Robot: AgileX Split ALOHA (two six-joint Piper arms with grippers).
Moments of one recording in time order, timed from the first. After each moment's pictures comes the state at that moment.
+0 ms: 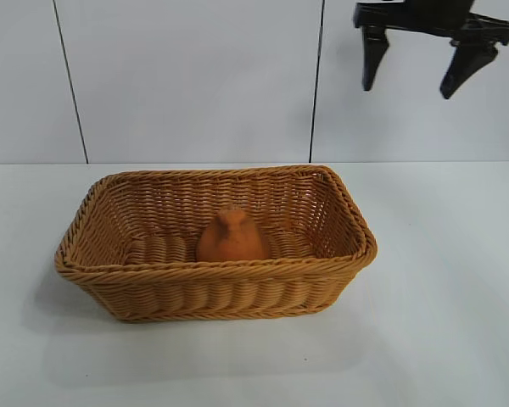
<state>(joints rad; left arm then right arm) -0.06 0.00 -0.50 -0.02 1.06 -0.05 0.13 2.13 -2.06 -0.01 1.21 0.11</state>
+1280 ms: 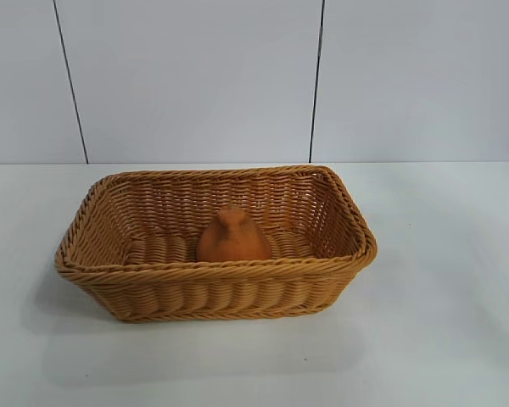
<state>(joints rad) -0.06 0.00 -0.50 -0.02 1.07 -0.05 0.04 1.32 -0.92 0.04 1.19 0.03</state>
